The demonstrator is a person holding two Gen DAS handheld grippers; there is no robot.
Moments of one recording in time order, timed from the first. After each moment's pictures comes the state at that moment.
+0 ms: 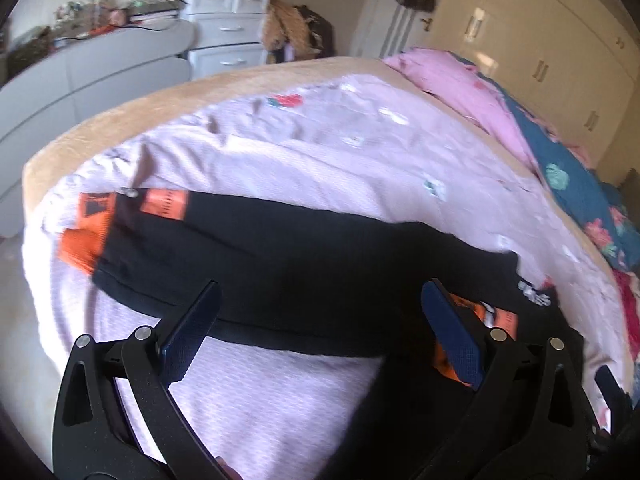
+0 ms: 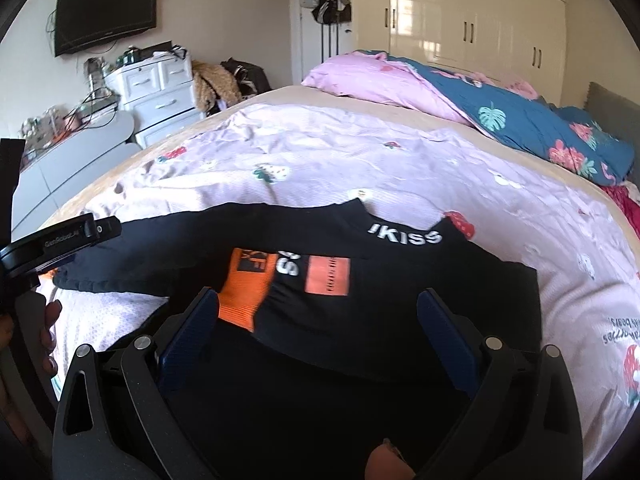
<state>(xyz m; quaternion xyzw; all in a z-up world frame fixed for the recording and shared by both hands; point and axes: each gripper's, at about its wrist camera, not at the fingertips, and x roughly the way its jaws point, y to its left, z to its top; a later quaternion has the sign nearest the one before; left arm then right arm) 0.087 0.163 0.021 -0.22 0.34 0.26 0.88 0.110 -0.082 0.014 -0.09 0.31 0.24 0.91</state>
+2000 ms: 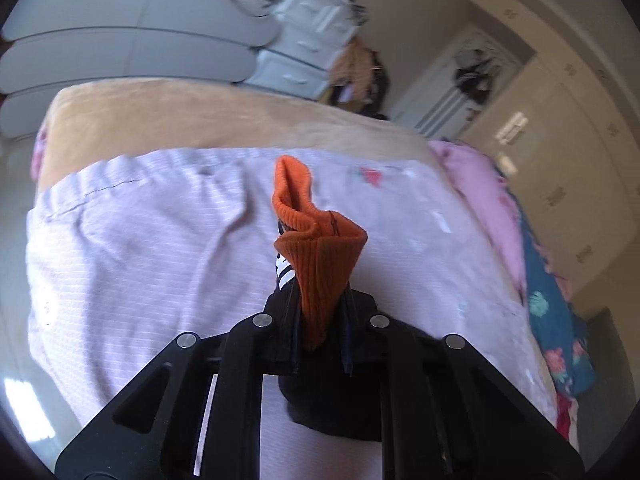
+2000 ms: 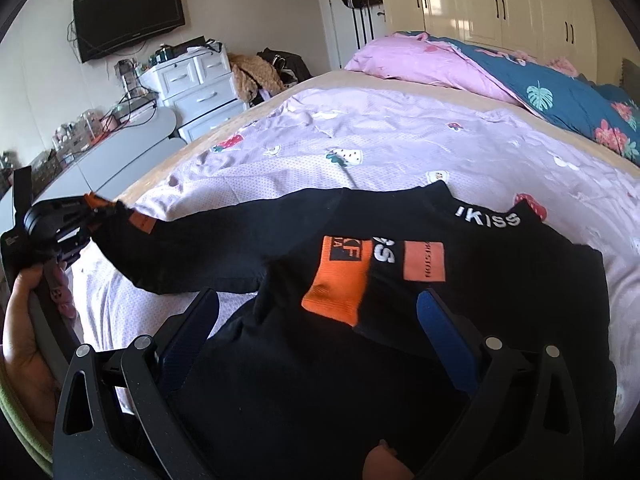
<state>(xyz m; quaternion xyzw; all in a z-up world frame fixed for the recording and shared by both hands) 0.019 0.278 0.028 -0.39 0.21 0.27 0.86 0.090 -0.043 0.011 -0.04 0.35 0.32 0.88</state>
